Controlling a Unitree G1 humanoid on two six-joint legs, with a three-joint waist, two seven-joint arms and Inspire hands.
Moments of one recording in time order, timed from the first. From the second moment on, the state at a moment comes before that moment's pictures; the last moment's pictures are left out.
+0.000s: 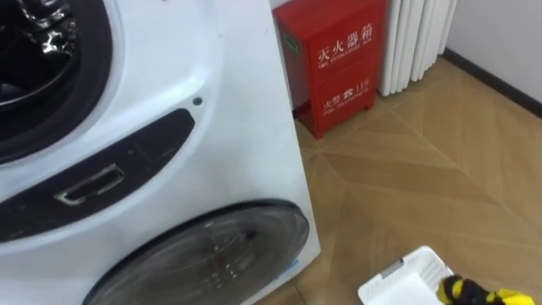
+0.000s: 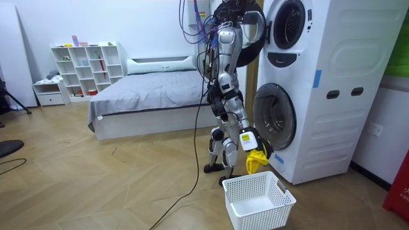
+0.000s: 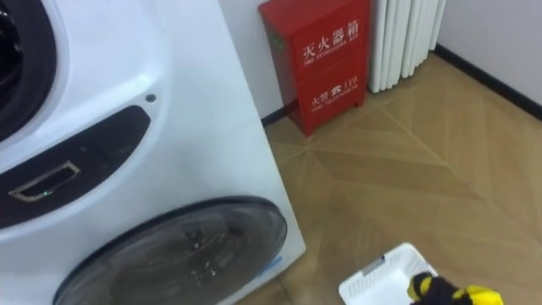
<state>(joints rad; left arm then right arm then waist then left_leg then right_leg) -0.06 0.18 -0.30 1.24 -0.28 -0.02 0.05 -0.14 -0.33 -0.13 1.00 0.30 -0.07 -0.29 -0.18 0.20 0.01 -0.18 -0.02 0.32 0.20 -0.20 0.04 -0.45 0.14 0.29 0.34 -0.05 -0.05</state>
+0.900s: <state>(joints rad) -0.06 0.17 -0.32 1.24 -0.30 -0.04 0.05 -0.15 -0.33 -0.15 1.04 0.33 -0.12 -0.31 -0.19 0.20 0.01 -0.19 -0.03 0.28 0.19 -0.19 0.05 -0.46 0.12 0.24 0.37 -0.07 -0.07</state>
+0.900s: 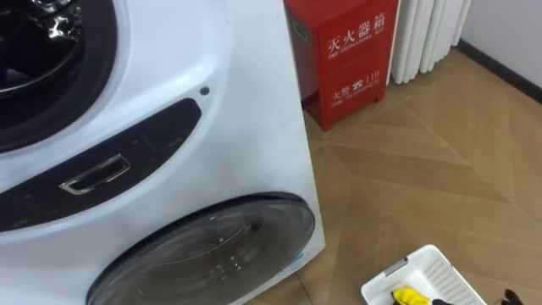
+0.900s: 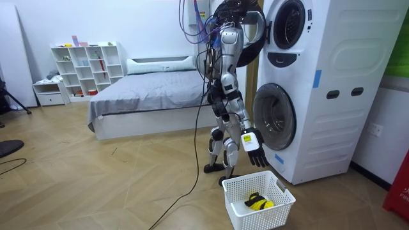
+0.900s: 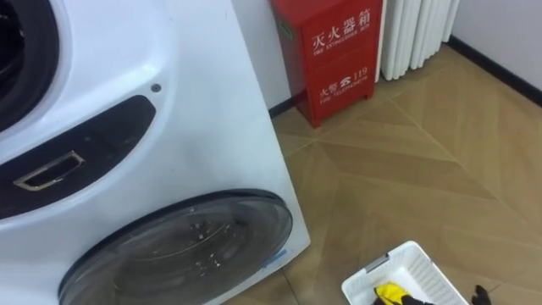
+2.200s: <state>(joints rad) 0.19 0.18 0.04 1.20 -0.27 -0.04 0.08 0.08 -0.22 -0.14 1.24 0.56 -0.03 -0.14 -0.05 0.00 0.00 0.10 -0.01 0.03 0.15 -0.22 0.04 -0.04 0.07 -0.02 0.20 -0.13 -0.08</state>
